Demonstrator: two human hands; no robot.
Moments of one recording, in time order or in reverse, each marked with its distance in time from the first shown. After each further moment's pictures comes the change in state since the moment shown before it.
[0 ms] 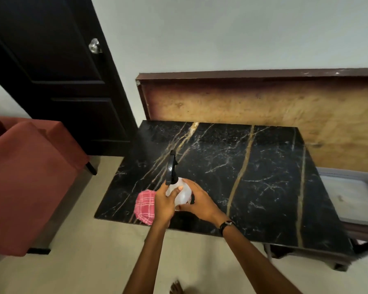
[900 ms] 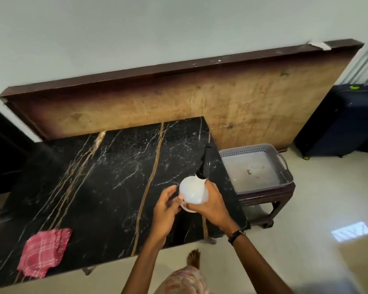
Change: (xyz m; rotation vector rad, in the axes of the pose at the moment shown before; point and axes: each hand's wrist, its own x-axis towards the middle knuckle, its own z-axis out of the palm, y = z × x) left_hand -0.082 0.032 0.274 -0.019 -0.502 -0.012; right_hand -0.142 0.145 -0.246 0.148 0.543 0.251
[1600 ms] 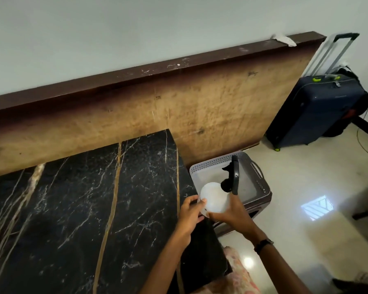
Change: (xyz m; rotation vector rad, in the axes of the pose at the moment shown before) left_hand 0.143 0.024 0.166 -0.126 -0.277 -0.397; right_hand 0.100 0.069 -0.149 0.080 0.092 0.133
